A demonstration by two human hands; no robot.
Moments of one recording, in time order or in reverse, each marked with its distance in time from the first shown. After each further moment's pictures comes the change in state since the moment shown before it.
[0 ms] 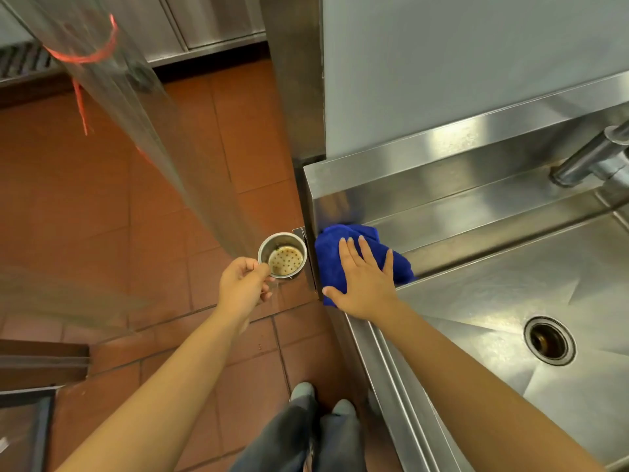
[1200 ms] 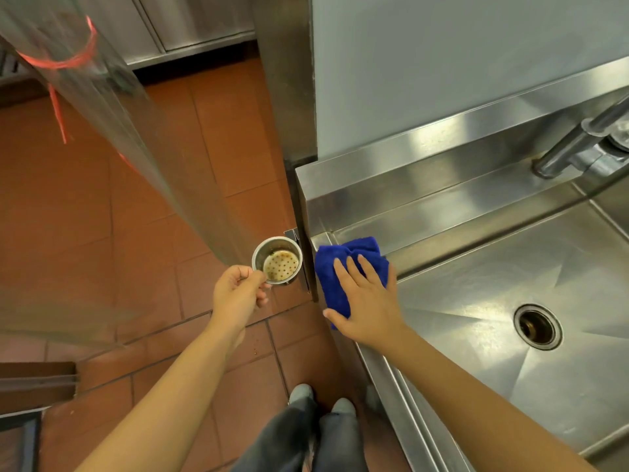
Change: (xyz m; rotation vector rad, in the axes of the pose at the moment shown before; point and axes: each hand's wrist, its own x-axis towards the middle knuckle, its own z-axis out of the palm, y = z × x) left_hand -0.005 0.000 -0.005 -0.021 -0.029 0.011; right_hand -0.035 0.000 0.017 -0.071 0.155 -0.028
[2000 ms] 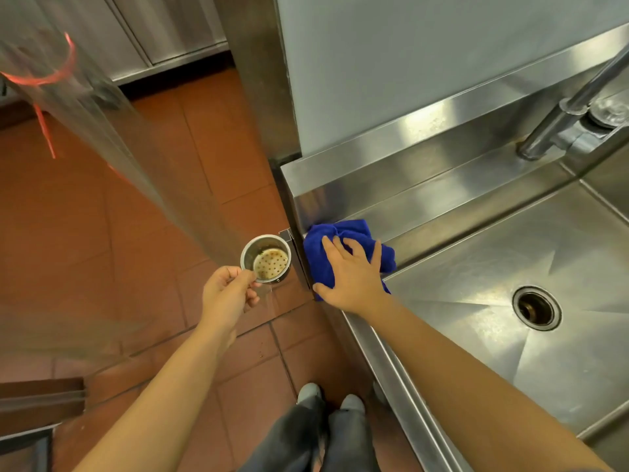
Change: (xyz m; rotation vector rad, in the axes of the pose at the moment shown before) left_hand -0.002 0.005 -0.007 0.003 0.006 -0.007; right_hand 0.032 -0.006 -0.004 0.122 -0.033 0.083
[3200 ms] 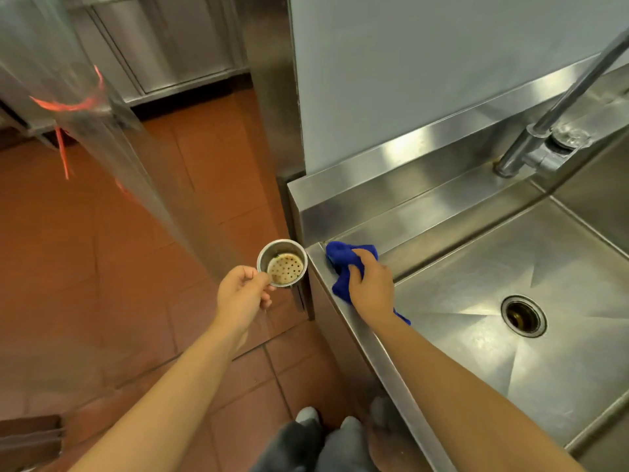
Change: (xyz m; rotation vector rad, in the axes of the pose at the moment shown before) left_hand -0.005 0.017 0.001 0.071 -0.123 0.094; right_hand -0.012 -0.005 -0.004 0.561 0.401 0.433
